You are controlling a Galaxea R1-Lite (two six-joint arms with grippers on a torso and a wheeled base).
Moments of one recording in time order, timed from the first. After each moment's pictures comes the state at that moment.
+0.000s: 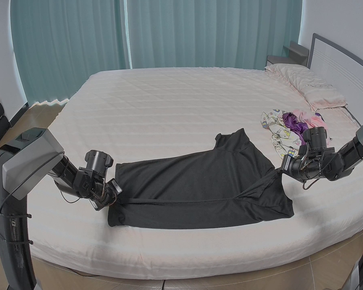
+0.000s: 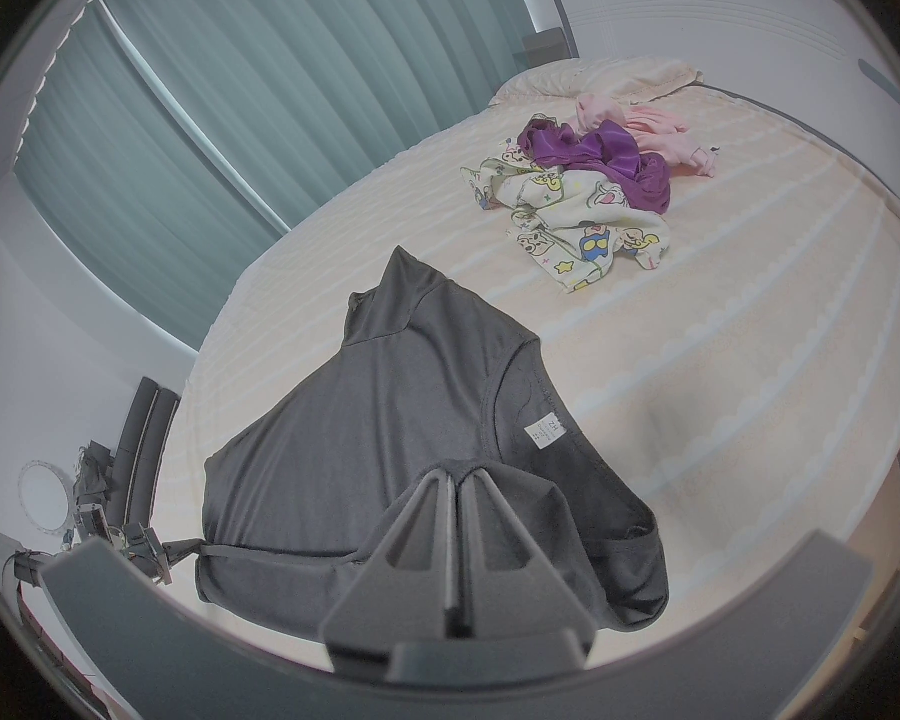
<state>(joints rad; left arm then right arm) -0.18 2.32 -1.13 -0.23 0.08 -0.83 0.09 2.10 -1.01 -0.39 0.09 0.49</state>
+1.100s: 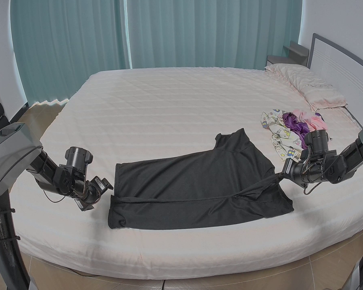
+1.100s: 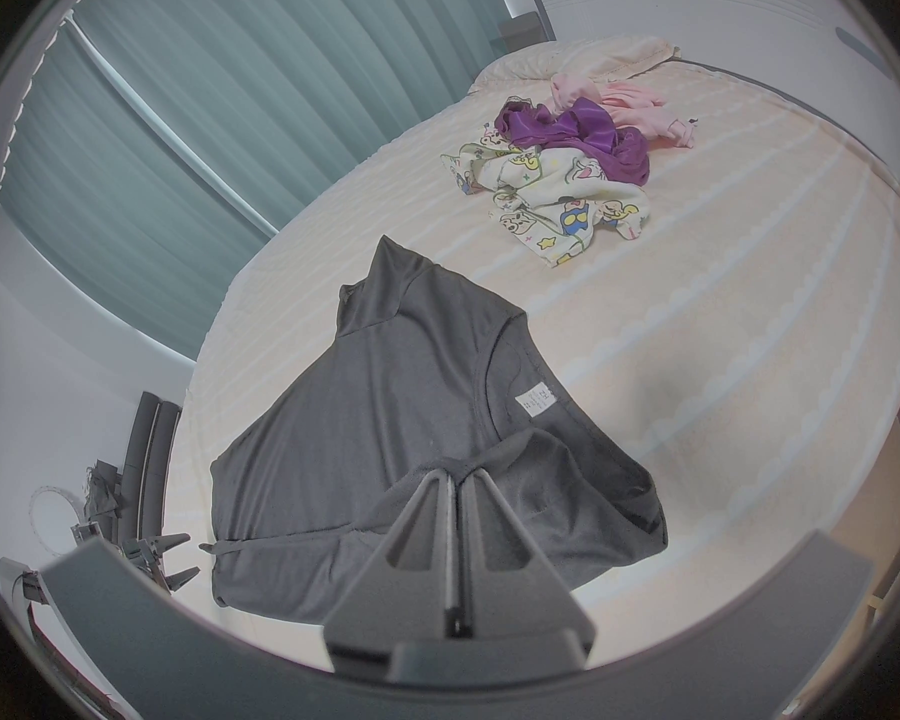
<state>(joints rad) -0.08 2.21 -1.03 -0.22 -0.02 -0.85 0.09 2.07 -0.96 -0.37 0.10 0.56</state>
